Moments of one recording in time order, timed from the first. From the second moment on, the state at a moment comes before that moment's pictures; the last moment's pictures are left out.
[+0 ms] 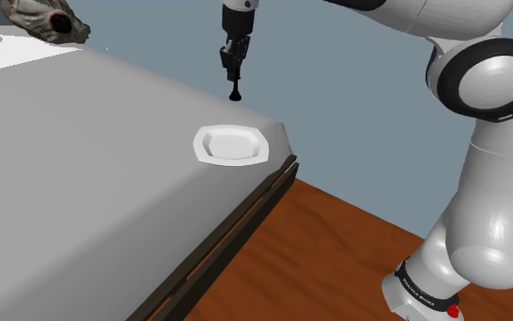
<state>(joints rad) 0.15 0.31 0.19 -1.14 -0.22 1.57 -0.16</state>
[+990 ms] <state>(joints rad) 0.27 0.08 0.28 -1.33 -0.21 1.50 0.05</state>
